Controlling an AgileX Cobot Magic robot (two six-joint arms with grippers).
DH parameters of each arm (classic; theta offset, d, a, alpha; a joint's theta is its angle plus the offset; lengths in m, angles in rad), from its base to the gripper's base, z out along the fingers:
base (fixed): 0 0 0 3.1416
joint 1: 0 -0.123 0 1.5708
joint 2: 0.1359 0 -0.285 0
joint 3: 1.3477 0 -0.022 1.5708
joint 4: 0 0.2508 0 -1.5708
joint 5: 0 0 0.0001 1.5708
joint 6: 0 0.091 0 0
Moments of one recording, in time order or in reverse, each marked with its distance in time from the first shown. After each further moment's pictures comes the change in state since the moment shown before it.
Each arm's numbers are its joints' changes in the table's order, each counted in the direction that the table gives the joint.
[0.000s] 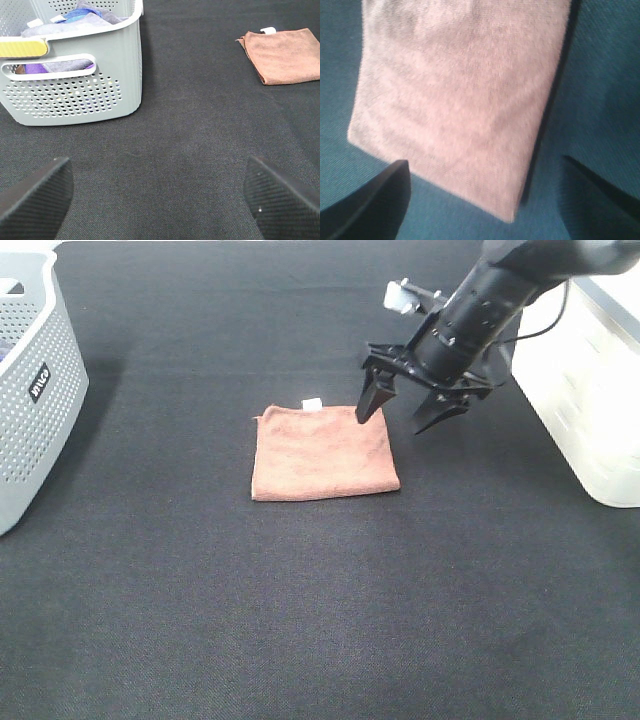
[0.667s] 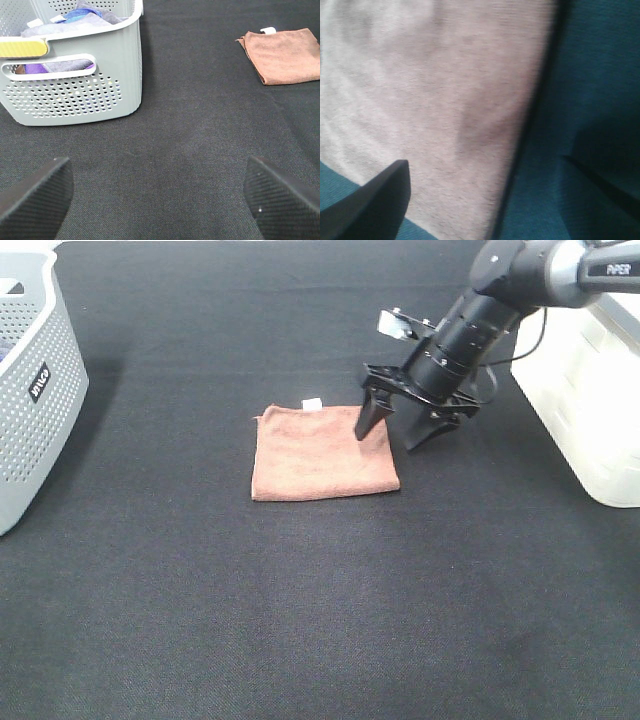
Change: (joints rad) left arm 0.000 0.000 0.000 0.000 0.000 0.000; right arm 0.036 0.133 -0.127 0.028 0.067 -0.054
